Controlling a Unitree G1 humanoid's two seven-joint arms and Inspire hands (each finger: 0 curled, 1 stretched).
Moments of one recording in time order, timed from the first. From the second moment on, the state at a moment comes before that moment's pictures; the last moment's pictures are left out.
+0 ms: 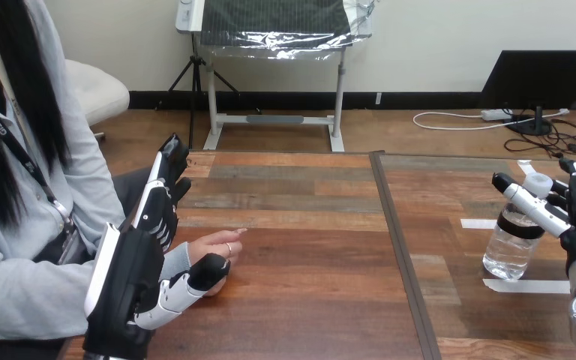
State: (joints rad) left arm 0.16 0.15 0.01 0.26 -0.07 -0.89 -0.20; right arm -0.61 -0.46 -0.20 1.35 -0.14 -0.44 -0.17
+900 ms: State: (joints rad) left arm 0.20 0.15 0.01 0.20 -0.09 -0.88 -0.22; right arm -0.61 -0.46 -0.19 1.35 -0.16 -0.39 -0.14
